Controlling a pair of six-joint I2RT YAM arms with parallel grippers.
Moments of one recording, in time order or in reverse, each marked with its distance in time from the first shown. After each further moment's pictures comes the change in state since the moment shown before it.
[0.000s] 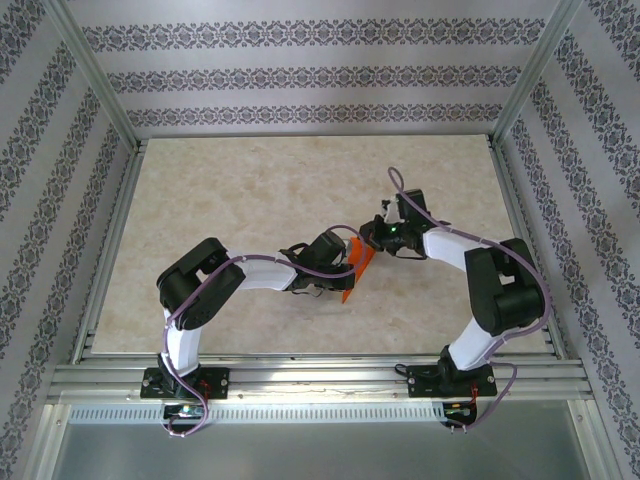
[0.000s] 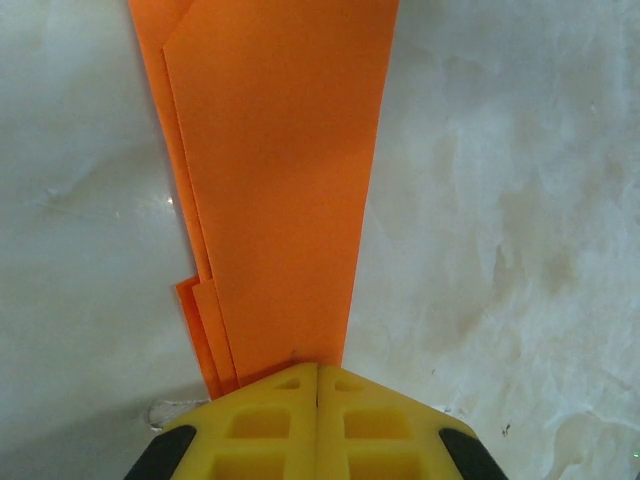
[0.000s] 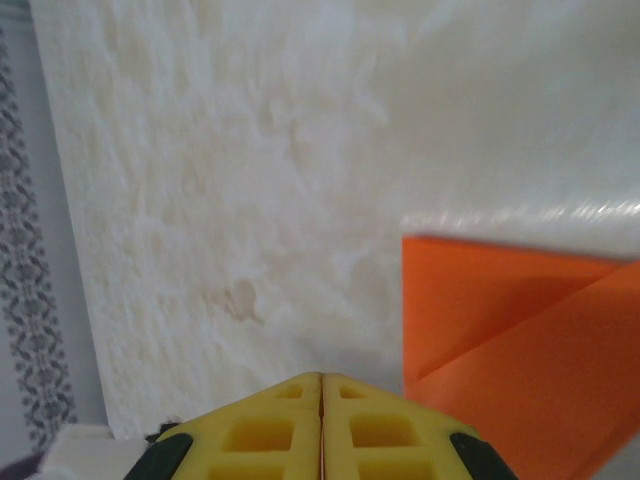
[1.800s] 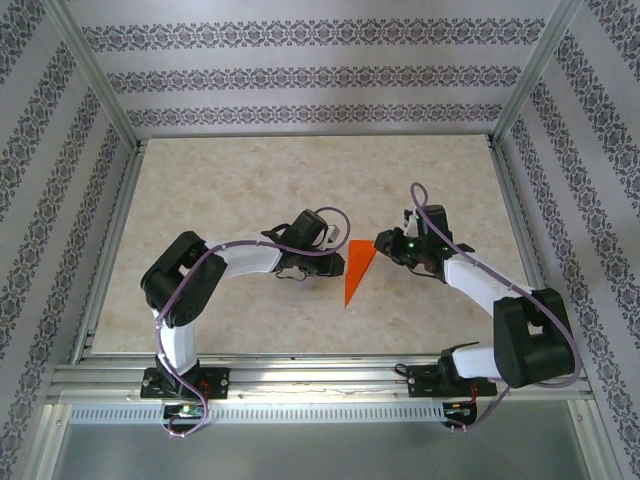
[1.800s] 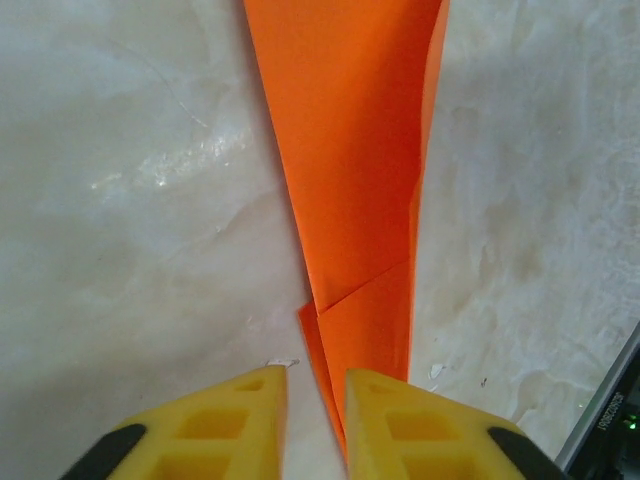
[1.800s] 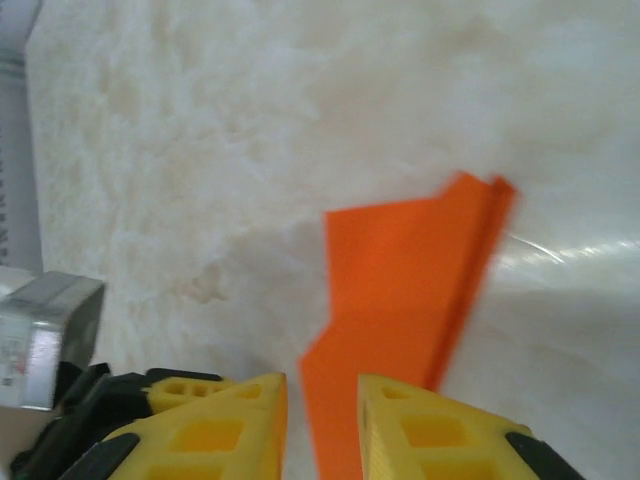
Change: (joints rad) left arm 0.146 -0.053 0.045 -0.150 0.174 0.089; right arm -0.056 -0.329 -0.221 -0.043 0.145 -0.005
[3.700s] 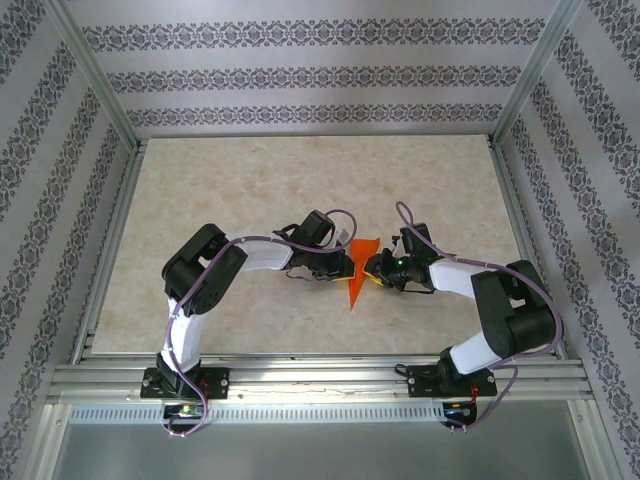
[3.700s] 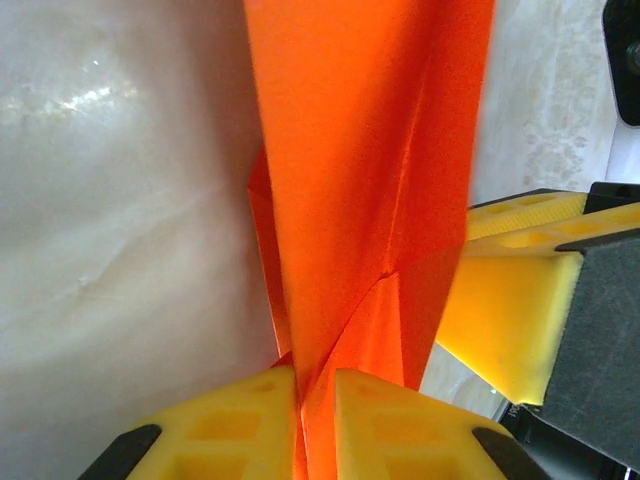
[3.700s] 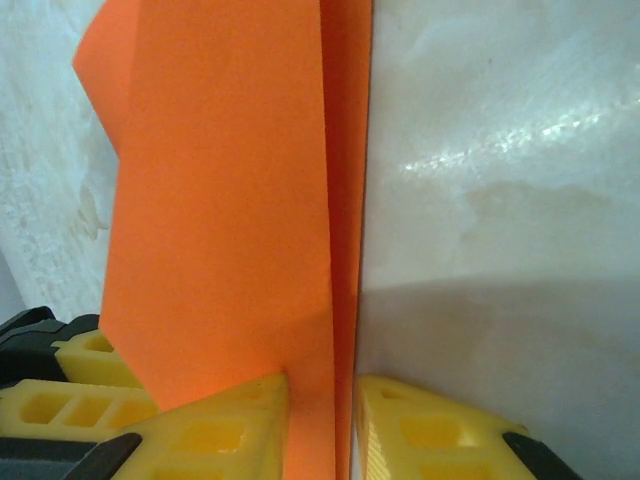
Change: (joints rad) left arm -0.003 0.134 0.070 0.082 0.169 -0.137; right arm 0.073 0.173 -0.083 0.099 -0.075 0.135
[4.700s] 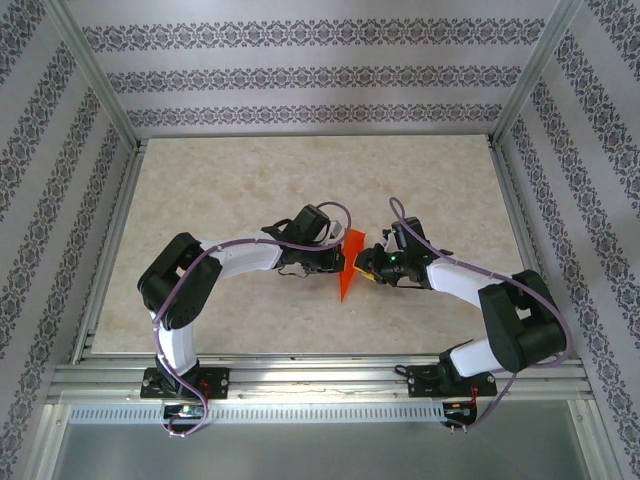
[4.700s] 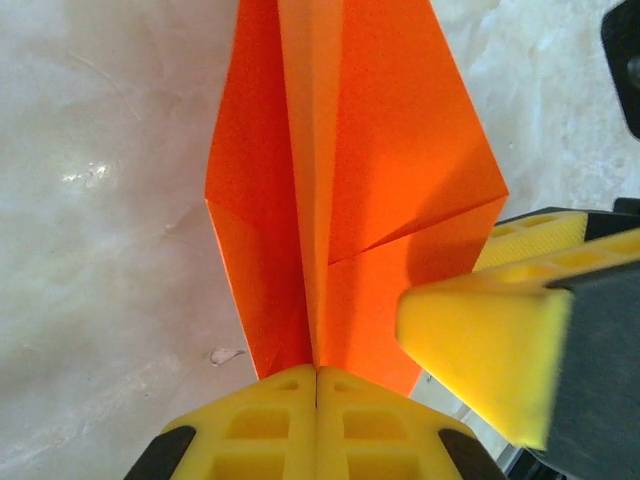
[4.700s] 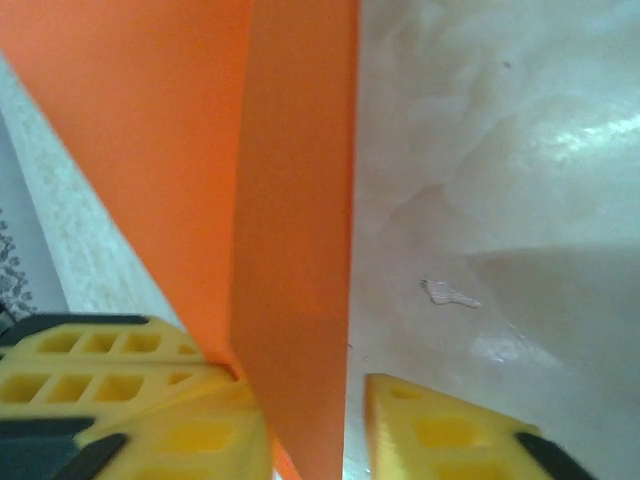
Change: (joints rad) left arm -0.010 -0.167 -0.025 -0.146 -0.171 0.088; right arm 0.079 -0.064 0.056 -0.057 0.011 0.027
